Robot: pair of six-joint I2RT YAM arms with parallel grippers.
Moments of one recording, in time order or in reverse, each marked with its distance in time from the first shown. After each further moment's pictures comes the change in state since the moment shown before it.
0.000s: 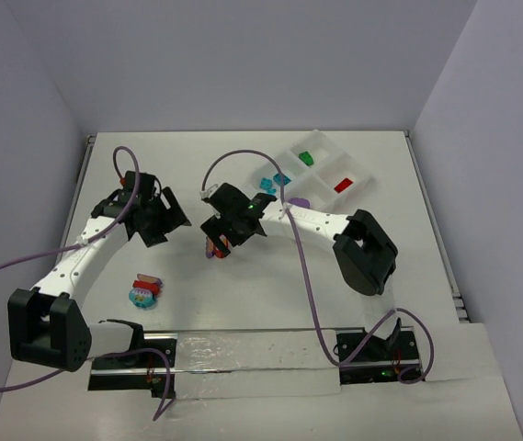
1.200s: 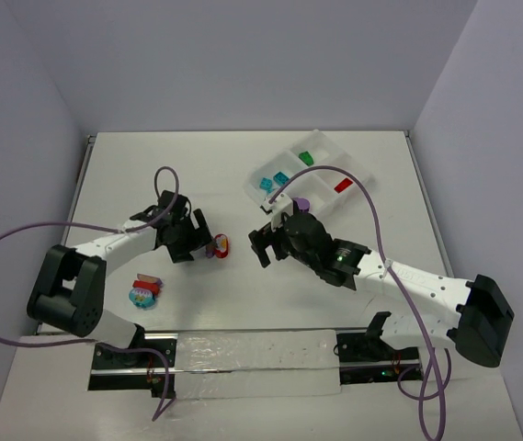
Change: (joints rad) left arm -0.148 0.201 -0.179 0.294 0.077 -0.041; right arm 0.018 -0.789 -0.732 0.500 0.125 -0.034
